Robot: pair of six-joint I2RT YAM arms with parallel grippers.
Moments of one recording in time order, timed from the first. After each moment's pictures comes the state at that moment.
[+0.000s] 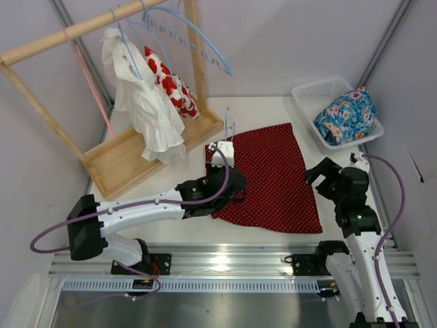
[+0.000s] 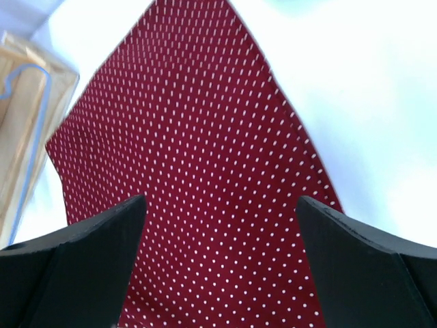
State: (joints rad) left arm -1.18 1.40 1.10 -0.30 -0.95 -0.57; right arm 0.02 0.58 0.62 -0.53 0.03 0.59
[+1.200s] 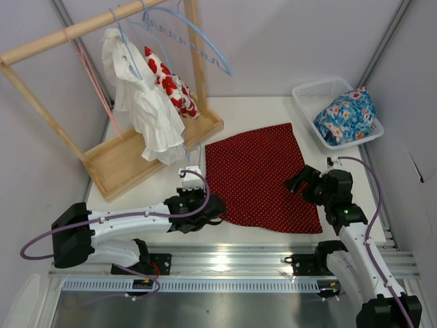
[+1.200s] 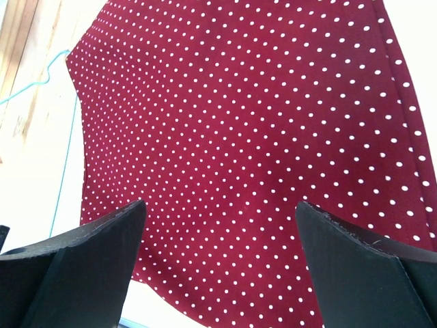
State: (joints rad) left arm -1.18 1.26 0.77 -0.63 -1.06 -1.05; right arm 0.08 0.69 0.43 -0.31 -0.25 0.59
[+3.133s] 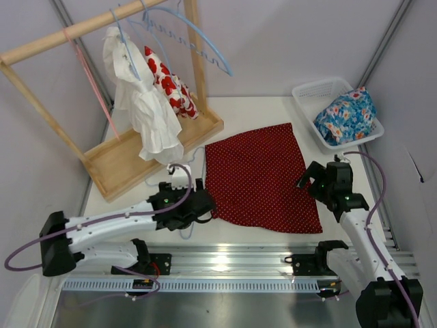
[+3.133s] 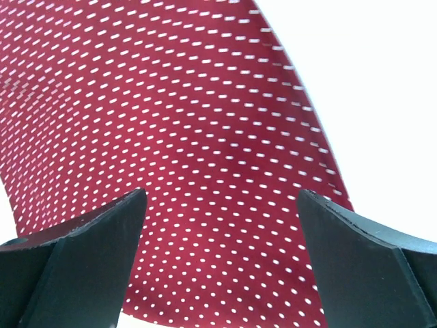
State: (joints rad) left arm -1.15 1.17 0.82 -0.91 -0.94 -1.10; right arm 0.07 0.84 0.56 -0.48 -0.01 0.60
